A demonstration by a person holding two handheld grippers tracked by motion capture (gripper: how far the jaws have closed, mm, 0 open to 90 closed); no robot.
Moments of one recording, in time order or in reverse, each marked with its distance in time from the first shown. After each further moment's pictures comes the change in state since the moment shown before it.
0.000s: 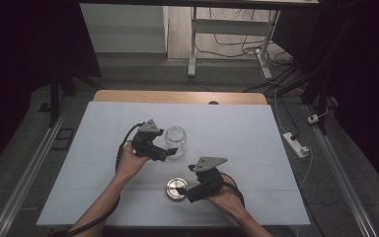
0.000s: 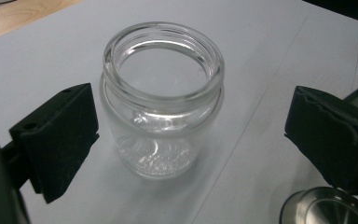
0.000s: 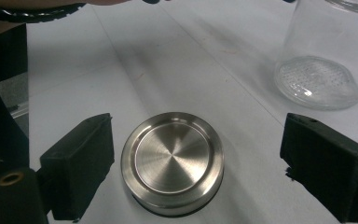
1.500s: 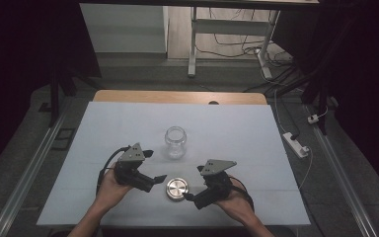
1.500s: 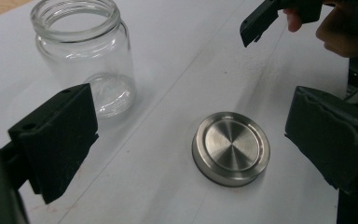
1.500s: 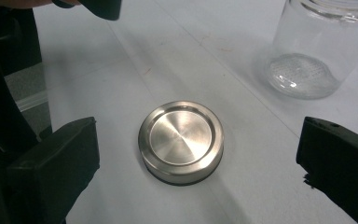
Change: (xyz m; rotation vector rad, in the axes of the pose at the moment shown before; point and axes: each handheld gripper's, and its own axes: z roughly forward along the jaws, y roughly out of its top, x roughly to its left) left arm -0.063 -0.037 -0.065 -0.004 -0.026 0.075; right arm 0.011 0.002 -0.031 0.010 -0.028 -0.005
